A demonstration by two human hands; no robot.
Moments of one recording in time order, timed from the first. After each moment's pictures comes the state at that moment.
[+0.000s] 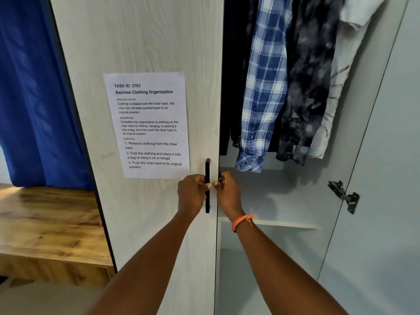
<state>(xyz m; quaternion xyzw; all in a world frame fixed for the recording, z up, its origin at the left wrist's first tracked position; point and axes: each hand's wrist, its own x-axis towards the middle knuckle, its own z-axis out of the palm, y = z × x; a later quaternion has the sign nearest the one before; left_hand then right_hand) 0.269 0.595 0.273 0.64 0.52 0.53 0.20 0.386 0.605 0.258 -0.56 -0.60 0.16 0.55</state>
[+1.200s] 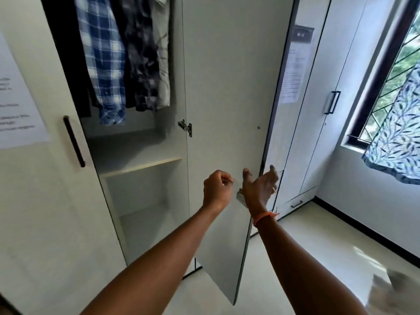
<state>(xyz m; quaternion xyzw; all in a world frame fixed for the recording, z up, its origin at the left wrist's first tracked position) 0.508 0.244 0.218 0.76 0.33 0.36 0.42 0.611 0.192 0.194 -0.80 -0.16 -0.08 0.58</state>
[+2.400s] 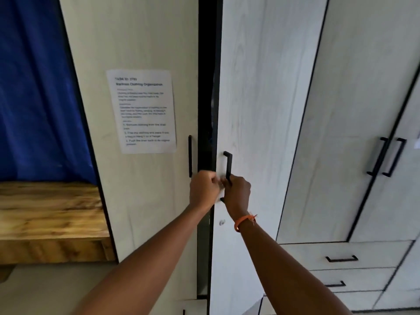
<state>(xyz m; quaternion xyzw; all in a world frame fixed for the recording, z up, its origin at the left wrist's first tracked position) 0.301 0.384 0.284 0.72 0.48 0.47 0.18 0.400 0.385 0.252 -0.66 -0.50 0.06 0.55</state>
